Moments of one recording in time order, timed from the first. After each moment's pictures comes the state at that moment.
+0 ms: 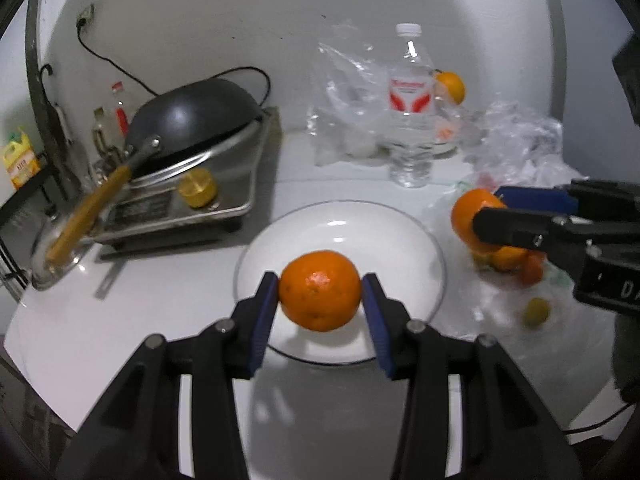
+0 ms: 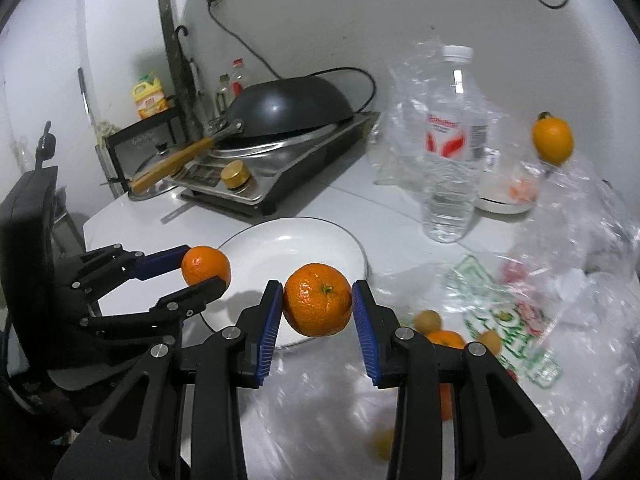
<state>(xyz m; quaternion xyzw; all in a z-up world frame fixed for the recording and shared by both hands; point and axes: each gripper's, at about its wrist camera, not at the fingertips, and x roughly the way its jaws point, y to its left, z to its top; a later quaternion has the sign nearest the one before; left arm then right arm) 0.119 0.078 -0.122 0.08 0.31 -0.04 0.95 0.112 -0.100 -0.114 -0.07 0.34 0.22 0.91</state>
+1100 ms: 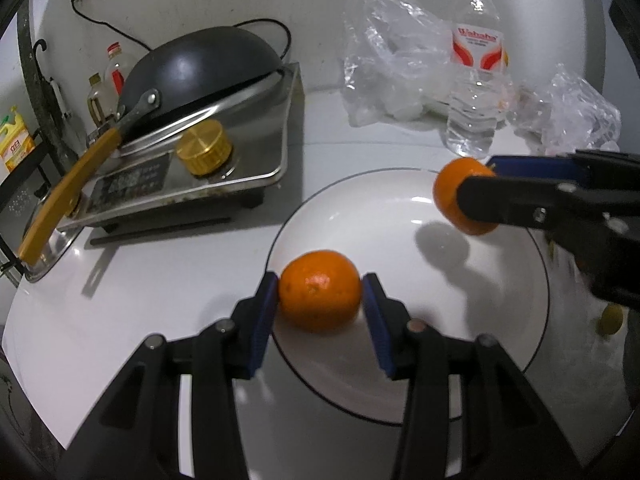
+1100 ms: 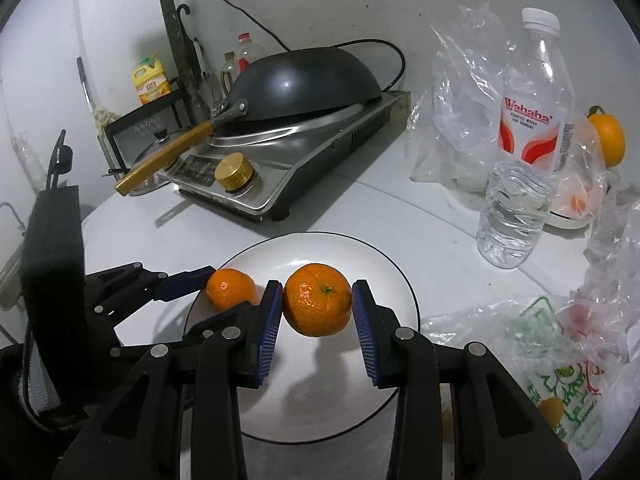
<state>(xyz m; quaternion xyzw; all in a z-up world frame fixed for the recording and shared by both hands) 0.187 0.108 -0.158 0.08 0.37 -0.02 0.92 0.183 -0.058 -0.142 -0.07 0.38 0.24 0.89</state>
